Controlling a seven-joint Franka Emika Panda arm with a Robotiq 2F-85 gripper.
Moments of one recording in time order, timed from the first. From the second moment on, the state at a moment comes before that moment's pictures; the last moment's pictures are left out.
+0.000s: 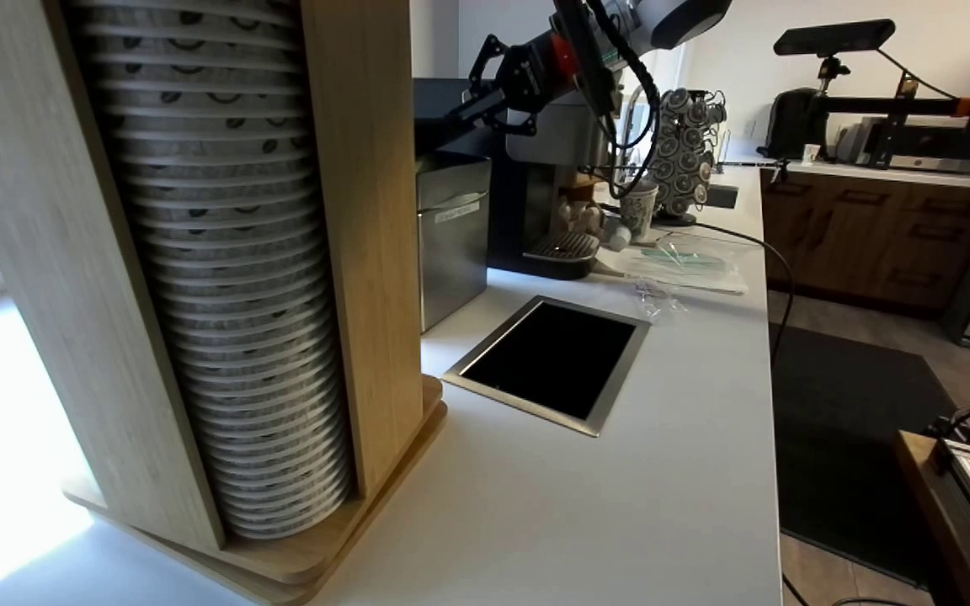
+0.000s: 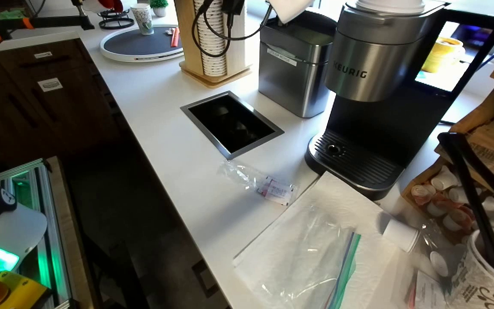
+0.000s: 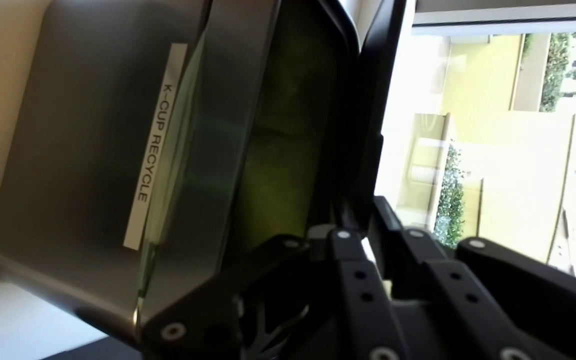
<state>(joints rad) -0.11 0.17 -0.11 -1.88 1.39 2.54 -0.13</state>
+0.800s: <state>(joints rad) -0.11 0.18 -0.13 -1.81 1.06 2.41 0.06</state>
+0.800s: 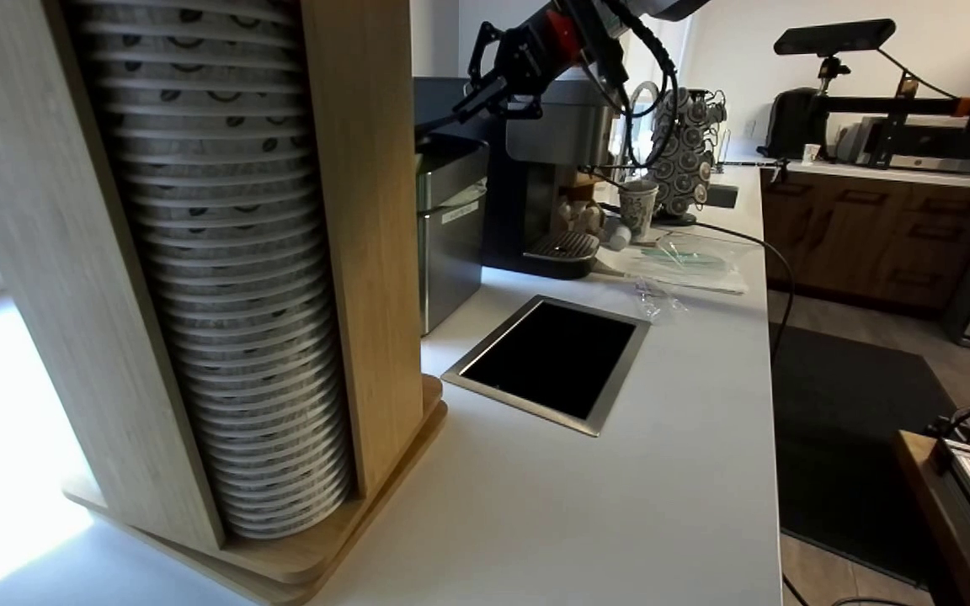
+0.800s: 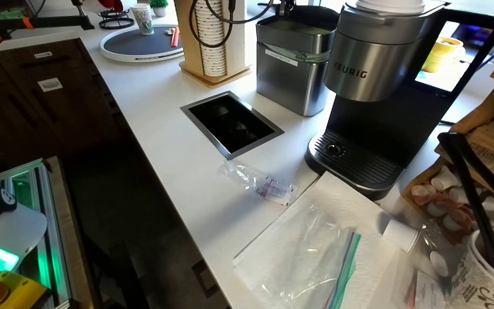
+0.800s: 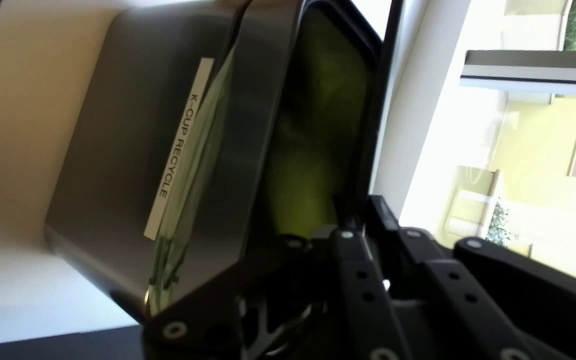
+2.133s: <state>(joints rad) -0.17 0.37 -0.15 -1.35 0.68 1.97 0.44</state>
